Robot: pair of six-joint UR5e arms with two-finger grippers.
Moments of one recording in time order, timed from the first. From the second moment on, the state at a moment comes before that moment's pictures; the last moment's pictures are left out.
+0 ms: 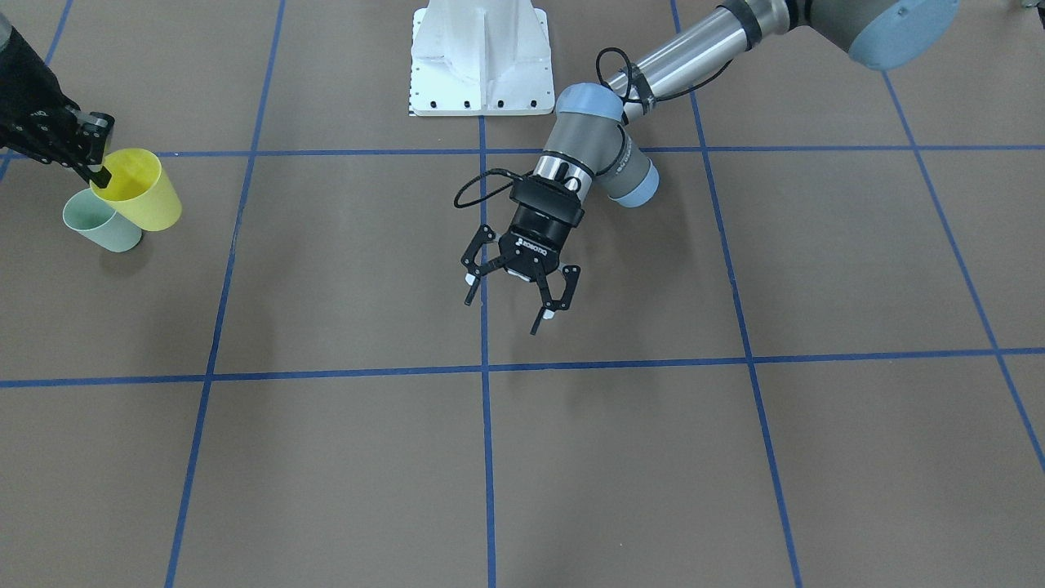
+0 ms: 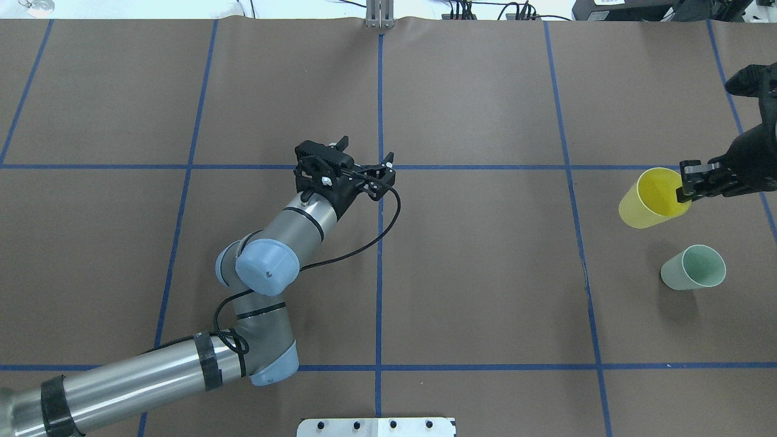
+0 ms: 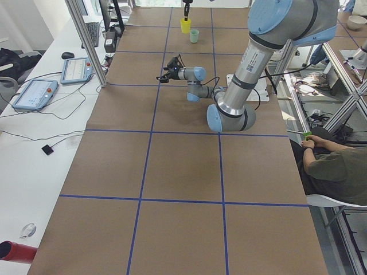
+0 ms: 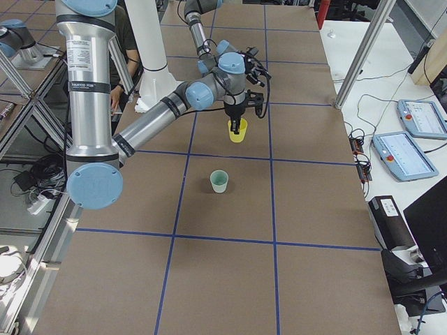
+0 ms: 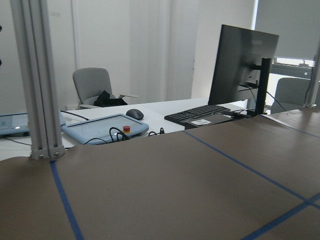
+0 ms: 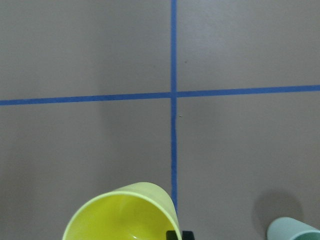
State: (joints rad) left arm -0.43 -2.29 -1.18 -2.85 -1.00 -0.79; right arm 1.03 -1.60 2.25 -1.64 2.17 0.82
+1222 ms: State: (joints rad) left arm -0.68 -2.29 -1.16 -2.47 -1.38 -0.87; right arm 1.08 -1.81 2.12 -1.49 2.19 0.55
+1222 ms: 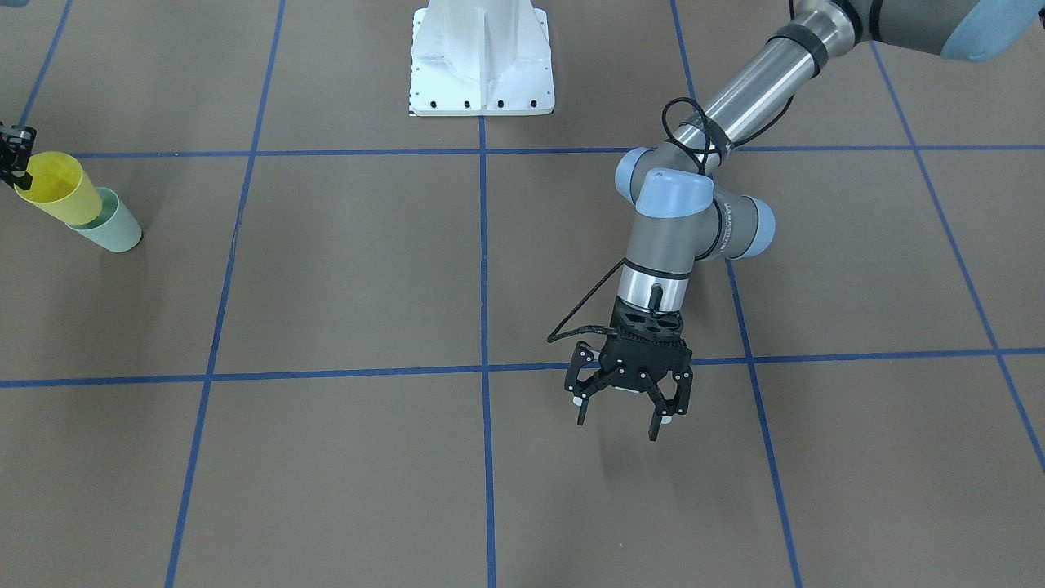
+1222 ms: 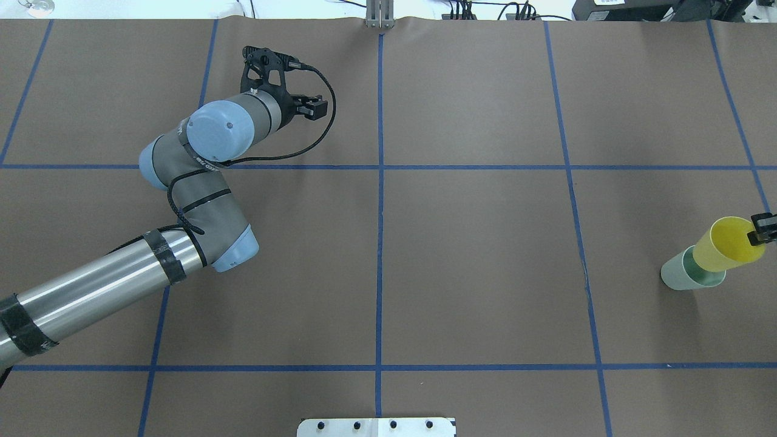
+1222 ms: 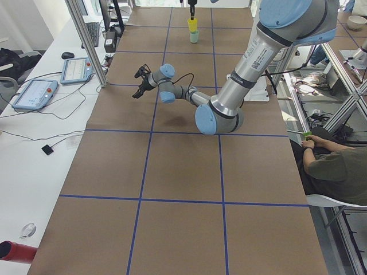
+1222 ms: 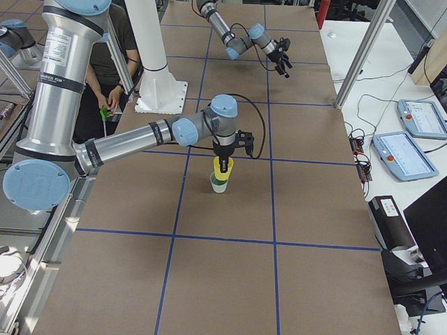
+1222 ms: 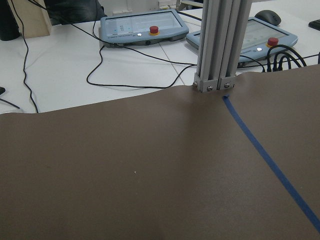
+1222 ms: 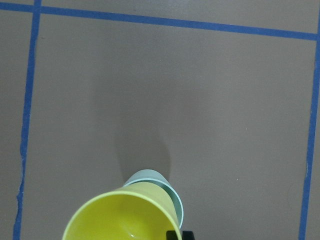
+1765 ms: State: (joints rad) left arm -0.68 -2.29 -1.16 -2.47 -1.38 -0.88; right arm 1.08 -1.81 2.10 -1.49 2.23 0.55
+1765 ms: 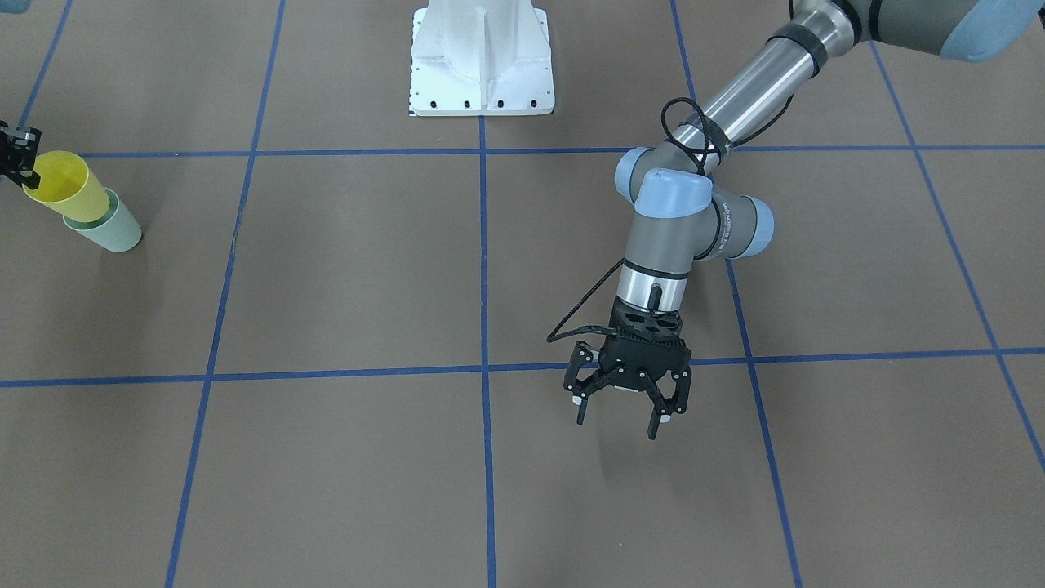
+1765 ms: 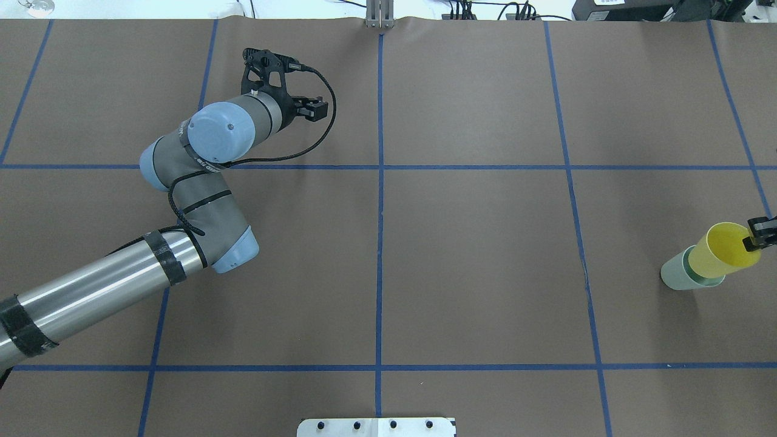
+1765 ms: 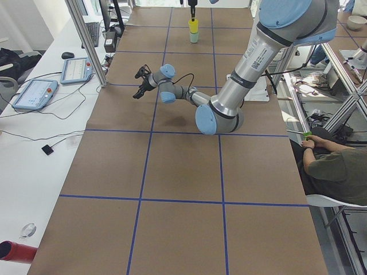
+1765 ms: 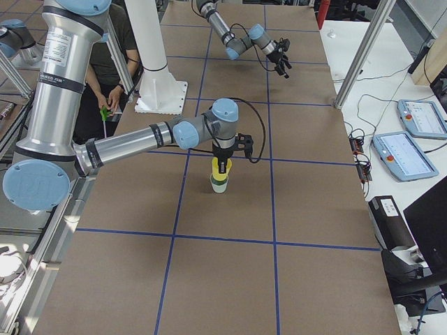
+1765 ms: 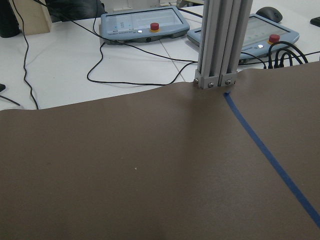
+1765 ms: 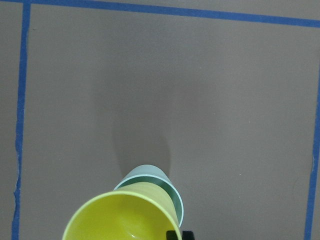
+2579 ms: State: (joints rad) left arm -0.67 -2.29 -1.16 -2.47 -1.38 -0.88; right arm 1.08 -1.80 2.07 -1.47 2.24 0.54
